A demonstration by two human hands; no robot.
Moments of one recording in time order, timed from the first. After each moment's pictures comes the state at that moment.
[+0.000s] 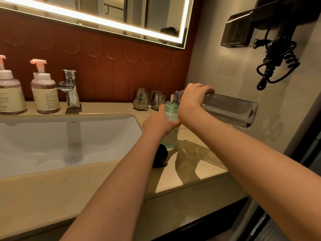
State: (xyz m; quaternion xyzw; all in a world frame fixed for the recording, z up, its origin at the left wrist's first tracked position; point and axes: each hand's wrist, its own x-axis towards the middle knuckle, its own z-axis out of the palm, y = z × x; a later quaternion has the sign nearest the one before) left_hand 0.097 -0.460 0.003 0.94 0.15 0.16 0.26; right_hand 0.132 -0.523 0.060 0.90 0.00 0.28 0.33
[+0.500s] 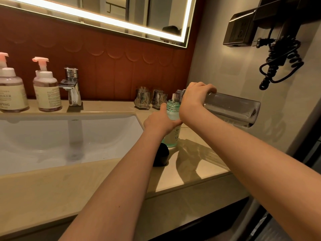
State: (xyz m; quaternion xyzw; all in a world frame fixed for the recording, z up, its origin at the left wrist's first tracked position) left_hand 0.097 -0.459 0.003 0.94 0.15 0.16 0.26; right_hand 0.134 -0.522 0.060 0.90 0.00 0.28 0.34
